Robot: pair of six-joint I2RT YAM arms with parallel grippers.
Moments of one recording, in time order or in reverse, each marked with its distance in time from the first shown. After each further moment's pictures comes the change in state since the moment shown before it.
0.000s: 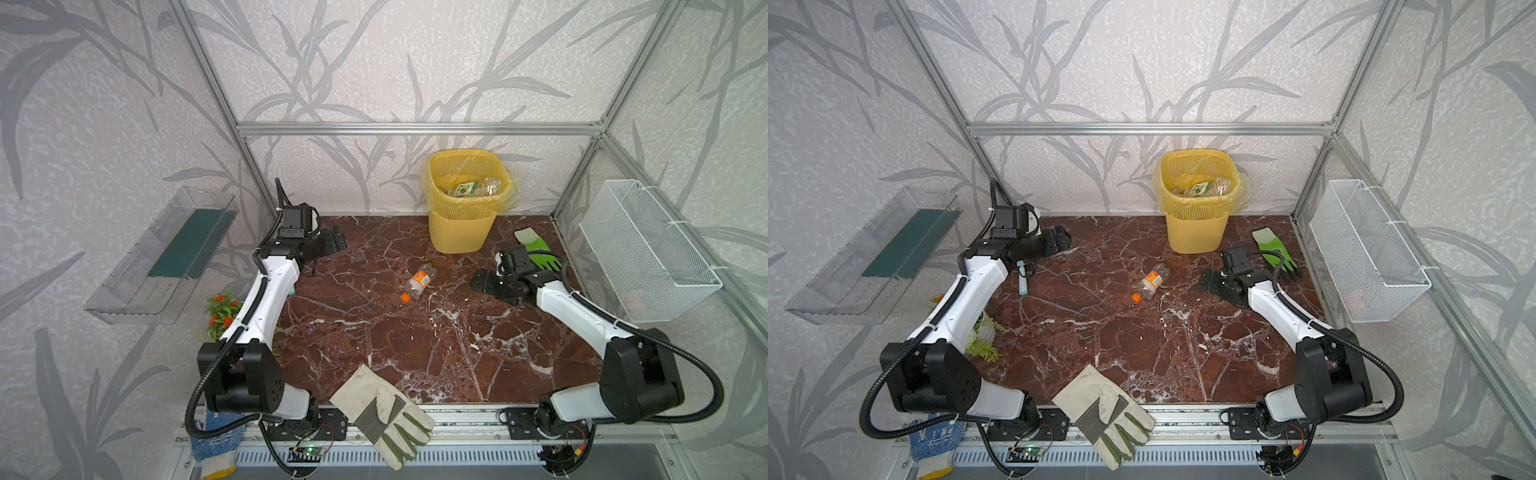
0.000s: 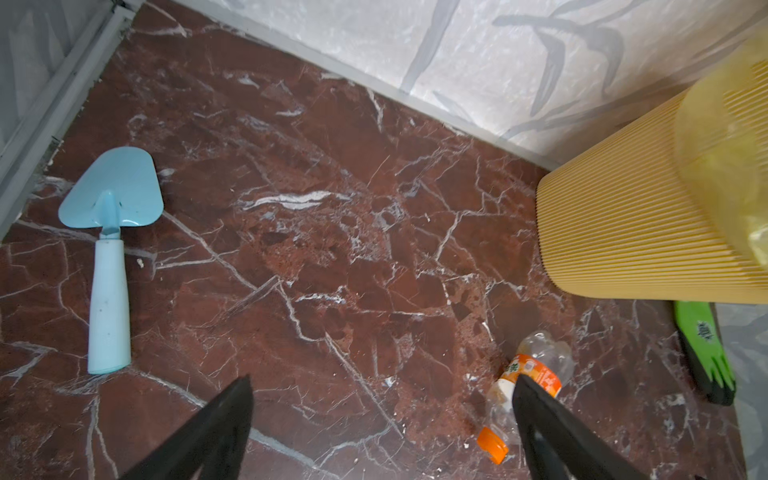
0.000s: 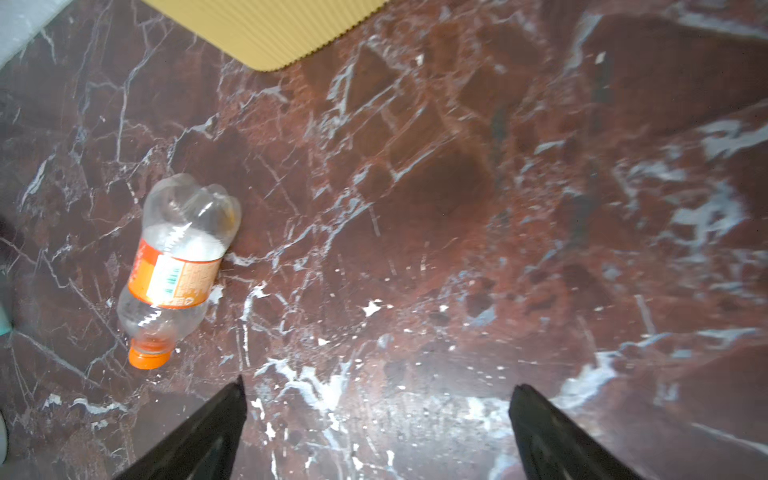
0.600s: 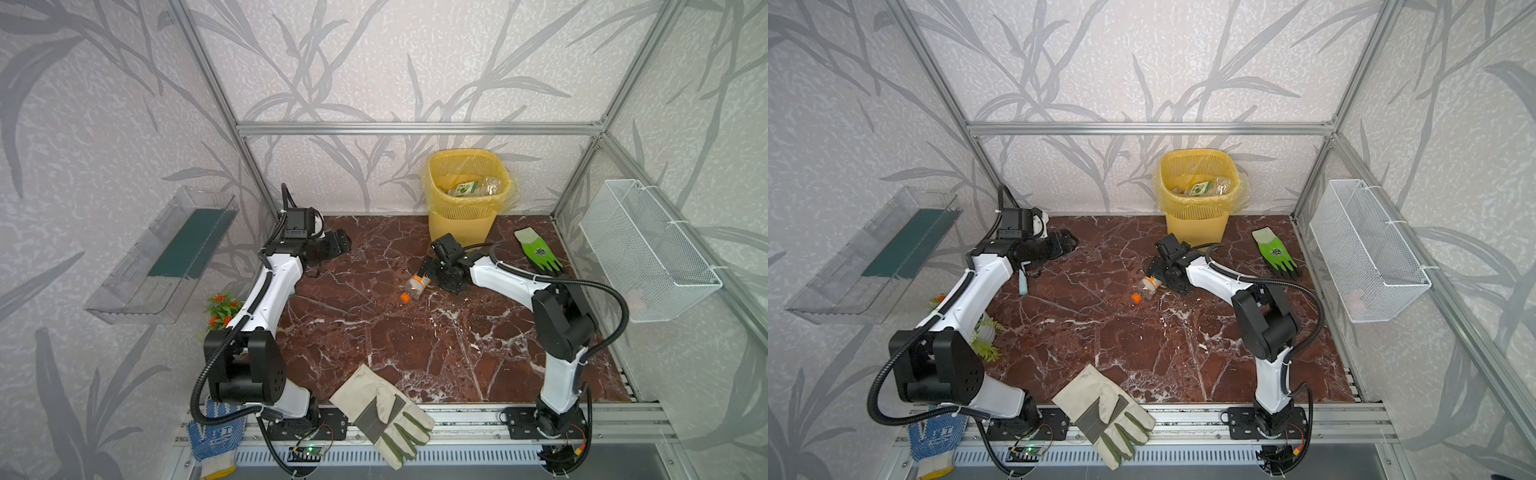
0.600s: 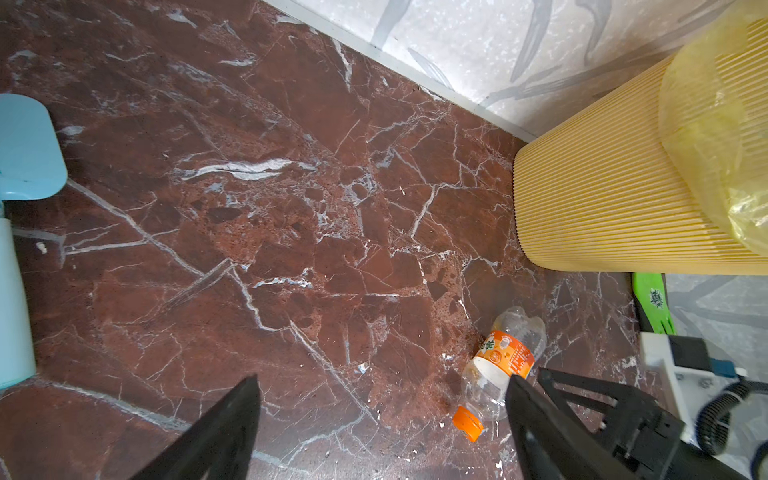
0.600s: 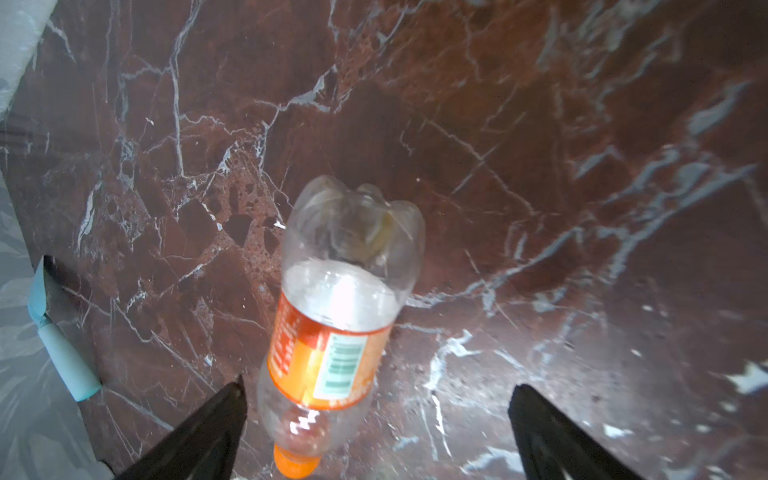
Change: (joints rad) left arm 0.011 0.029 -0.024 0.043 0.128 -0.040; right arm 0.260 0.512 0.472 0.005 0.059 0.411
